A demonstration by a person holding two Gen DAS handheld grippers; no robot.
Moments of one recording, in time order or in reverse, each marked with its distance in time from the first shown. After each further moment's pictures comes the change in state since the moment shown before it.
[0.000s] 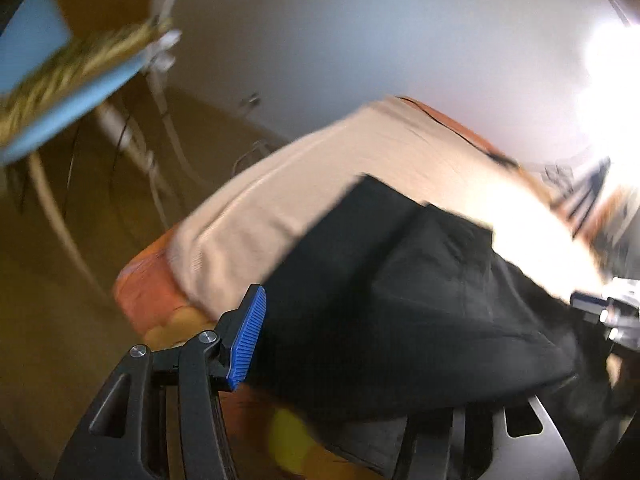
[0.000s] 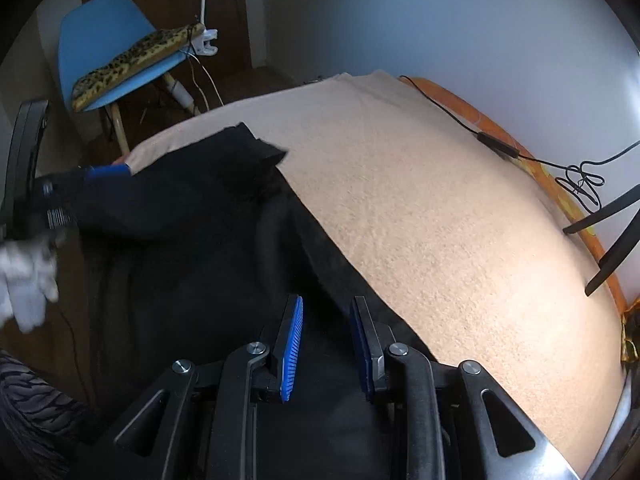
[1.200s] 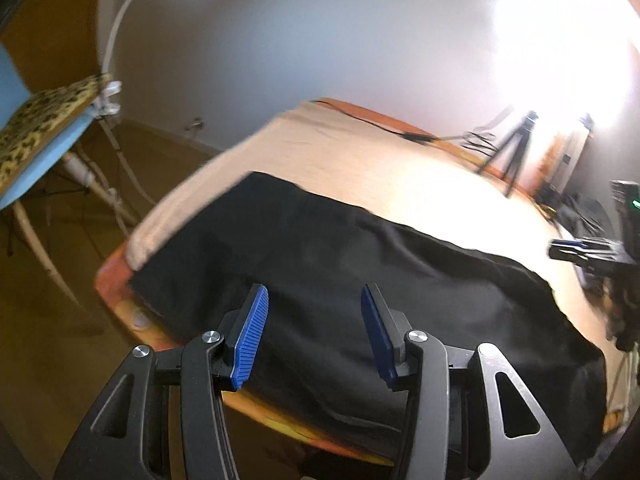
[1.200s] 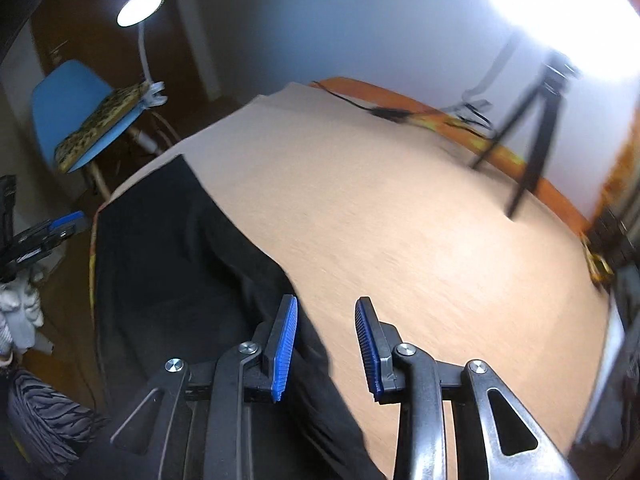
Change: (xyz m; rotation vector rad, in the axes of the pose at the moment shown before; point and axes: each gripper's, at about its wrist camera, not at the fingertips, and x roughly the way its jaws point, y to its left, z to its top) left arm -0.065 -0.094 -0.038 0.230 -0.025 -0.103; right arm -0.071 -0.115 -0.063 0.238 -0.046 0.000
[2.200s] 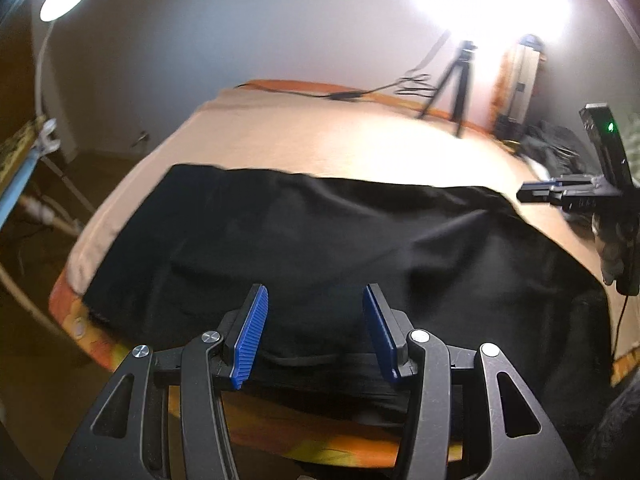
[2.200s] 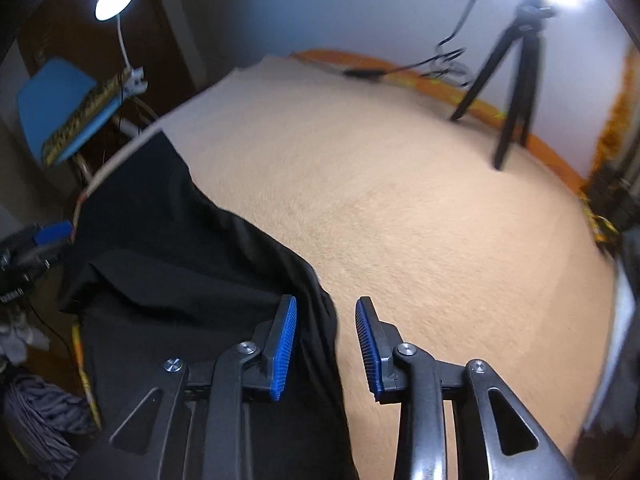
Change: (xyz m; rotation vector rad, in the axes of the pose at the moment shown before) left arm 0.018 -0.080 -0.019 0.207 0.062 -0.071; right arm 0.012 -0.031 -0.030 0.031 0.033 -0.009
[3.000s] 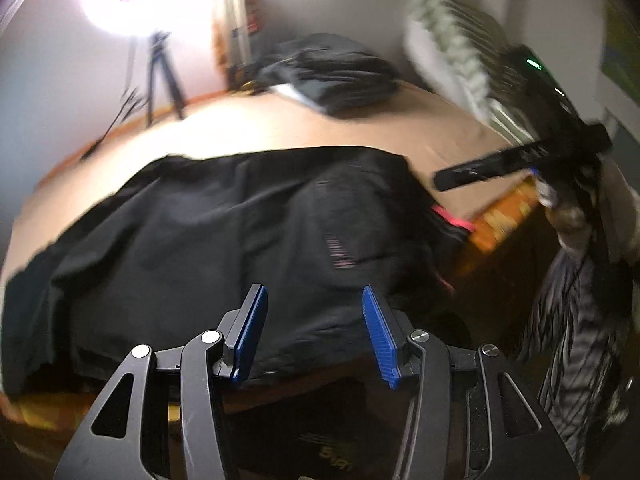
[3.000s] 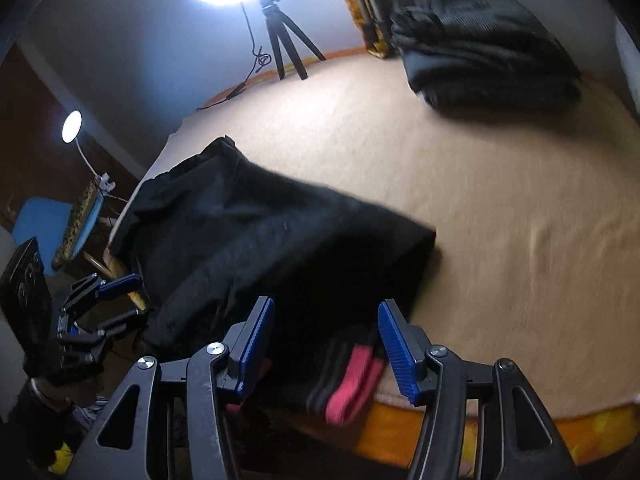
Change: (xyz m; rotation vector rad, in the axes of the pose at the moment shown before) left arm -0.060 -0.212 -0.090 0.594 0.024 -0.394; right arm -0.158 -0.027 -0.264 0.553 -0.112 0.025
